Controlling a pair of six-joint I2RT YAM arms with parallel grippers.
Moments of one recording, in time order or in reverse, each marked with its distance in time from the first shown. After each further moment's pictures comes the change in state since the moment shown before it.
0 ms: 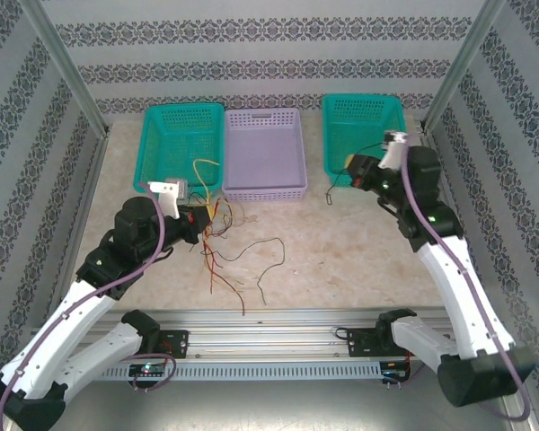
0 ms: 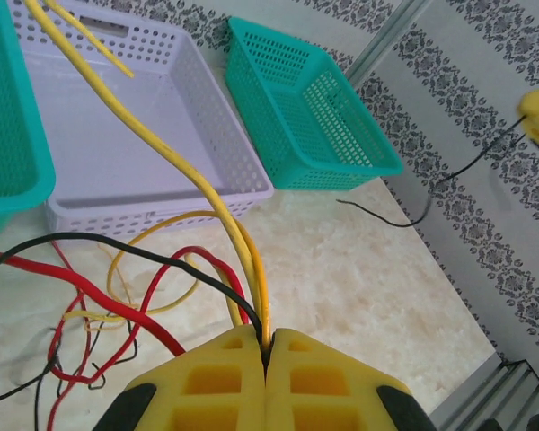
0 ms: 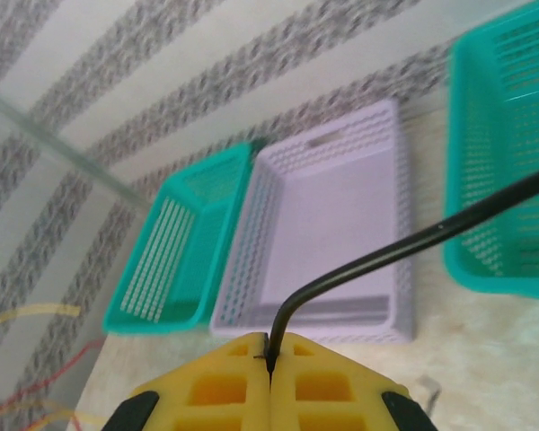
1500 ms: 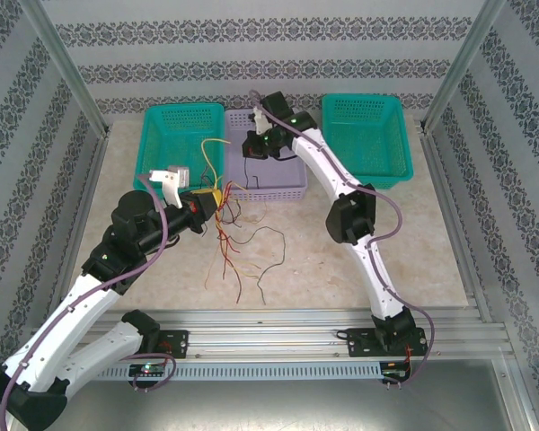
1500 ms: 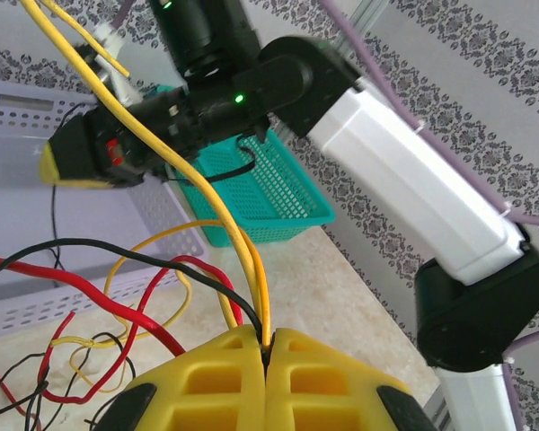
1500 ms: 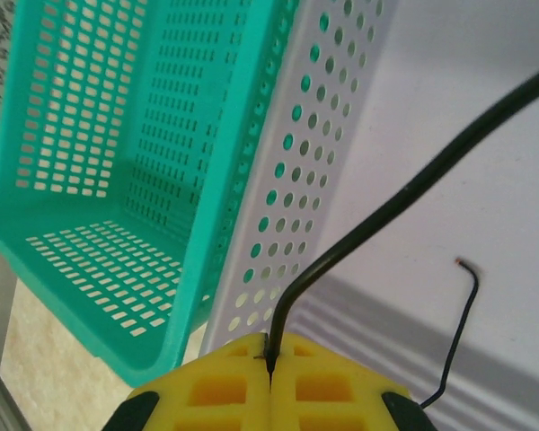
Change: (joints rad) left arm 0.005 0.035 -0.014 0.236 0.085 -0.019; right arm 0.279 1.530 1.572 -0.632 -0.138 -0.122
